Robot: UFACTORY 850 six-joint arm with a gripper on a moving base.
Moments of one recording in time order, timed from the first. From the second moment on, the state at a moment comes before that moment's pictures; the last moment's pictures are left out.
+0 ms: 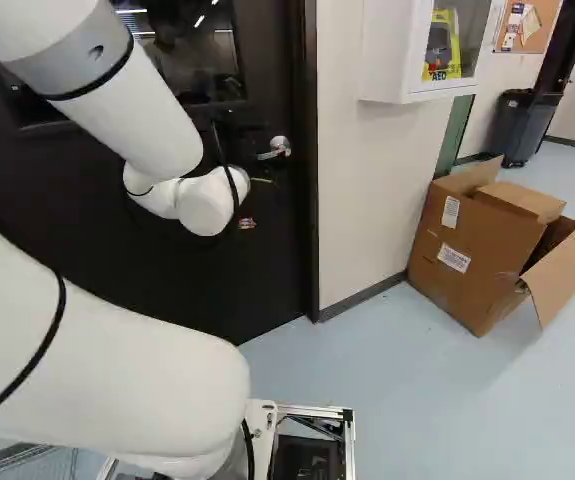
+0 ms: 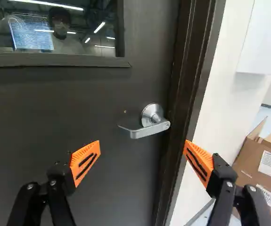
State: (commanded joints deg) arm 0.3 16.7 -21.3 -2.4 49.9 0.0
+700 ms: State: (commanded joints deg) arm -2.7 13.2 -28.8 -11.6 44.1 0.0
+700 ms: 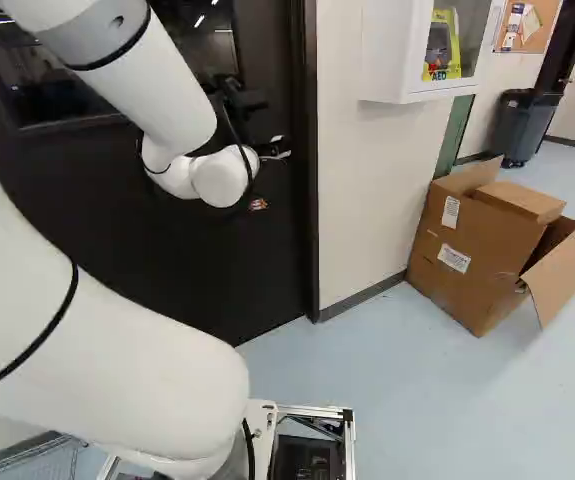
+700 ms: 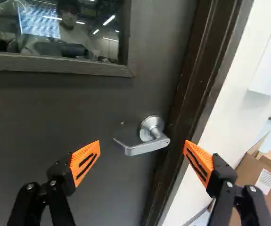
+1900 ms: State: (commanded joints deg) arm -3.9 12.8 -36.1 -32.5 30.8 15.1
